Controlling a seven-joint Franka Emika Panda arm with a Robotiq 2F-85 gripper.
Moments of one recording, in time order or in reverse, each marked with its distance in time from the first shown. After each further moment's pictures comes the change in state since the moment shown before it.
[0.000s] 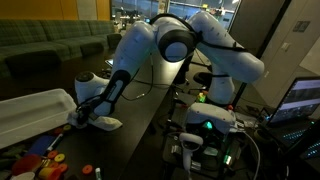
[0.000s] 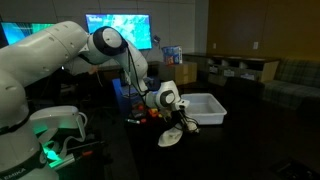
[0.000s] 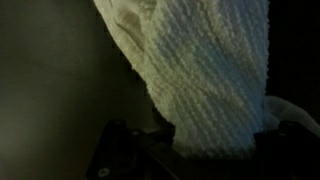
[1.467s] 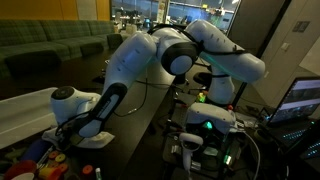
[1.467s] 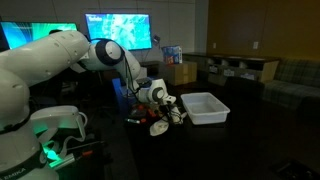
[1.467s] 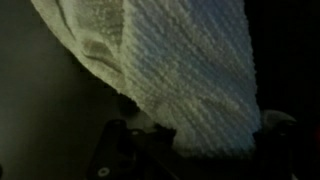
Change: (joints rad) arm 0.081 0.103 0.103 0.233 -0.003 -0.146 0.097
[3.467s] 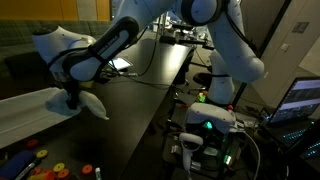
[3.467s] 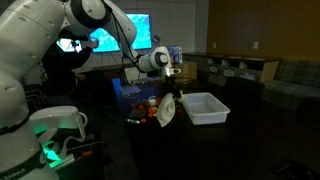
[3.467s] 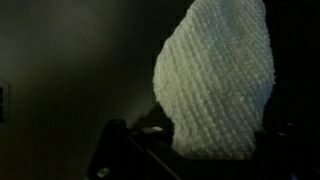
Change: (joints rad) arm -0.097 -0.470 0.053 -0.214 -0.224 -0.408 -0.459
